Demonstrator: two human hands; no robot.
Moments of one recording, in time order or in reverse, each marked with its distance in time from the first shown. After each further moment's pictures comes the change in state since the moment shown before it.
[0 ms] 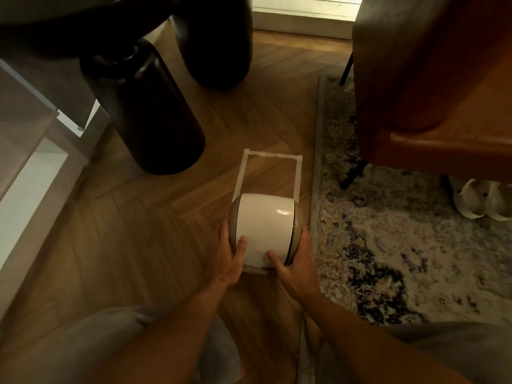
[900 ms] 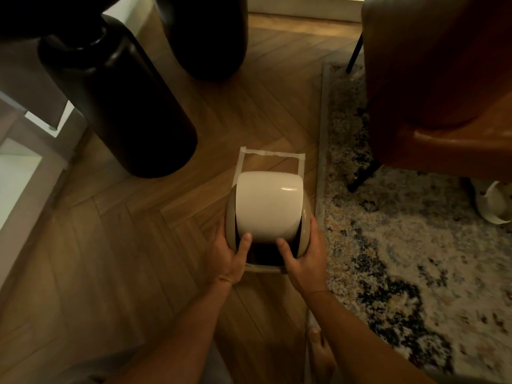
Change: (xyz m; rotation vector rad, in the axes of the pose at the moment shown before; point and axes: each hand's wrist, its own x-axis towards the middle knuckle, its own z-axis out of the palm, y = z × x) left_hand 0.070 -0.013 0.029 -0.093 0.181 0.070; right_hand 0.073 0.019 0.010 0.009 0.160 -0.008
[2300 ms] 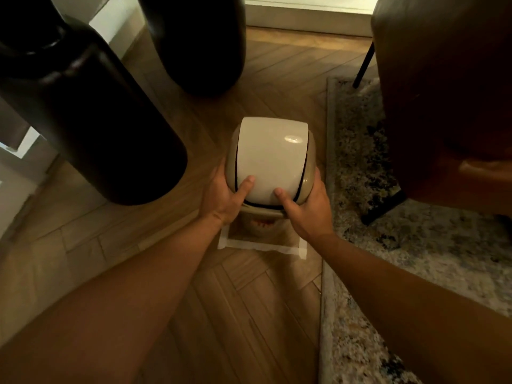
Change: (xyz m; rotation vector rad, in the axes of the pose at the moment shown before) left_hand 0.236 0.034 0.044 0.075 -0.033 0.225; right_hand 0.224 0.003 0.044 -0.028 -0.010 -0.134
